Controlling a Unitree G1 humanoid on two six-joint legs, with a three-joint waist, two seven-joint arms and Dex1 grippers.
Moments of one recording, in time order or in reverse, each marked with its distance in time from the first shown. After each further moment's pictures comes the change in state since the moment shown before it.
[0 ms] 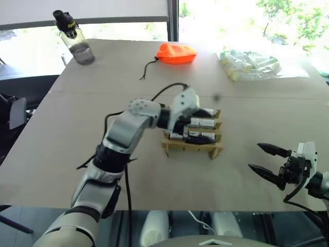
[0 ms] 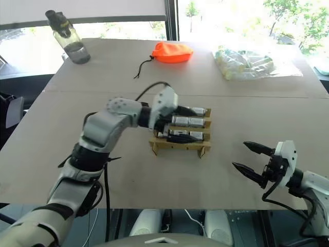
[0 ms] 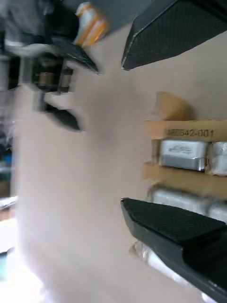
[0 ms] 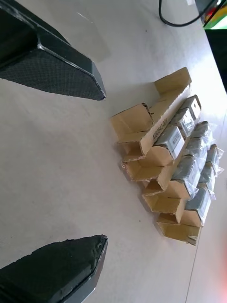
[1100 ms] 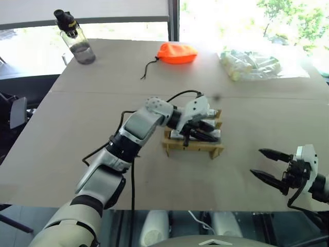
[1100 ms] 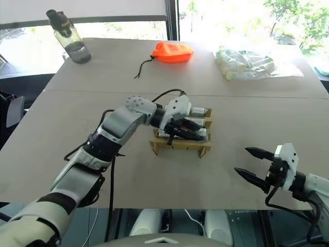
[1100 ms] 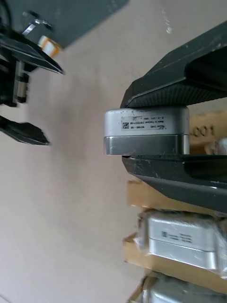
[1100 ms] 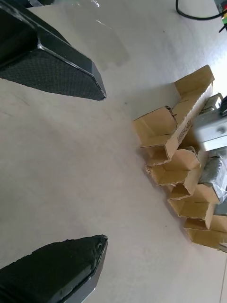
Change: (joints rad) left arm -0.218 -0.001 -0.391 0.423 0.164 -0.258 -0.169; right arm 0.090 -0.062 0.000 -0.055 0.036 0.031 -0.040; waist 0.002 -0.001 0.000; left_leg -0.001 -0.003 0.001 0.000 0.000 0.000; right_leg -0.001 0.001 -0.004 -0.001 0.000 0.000
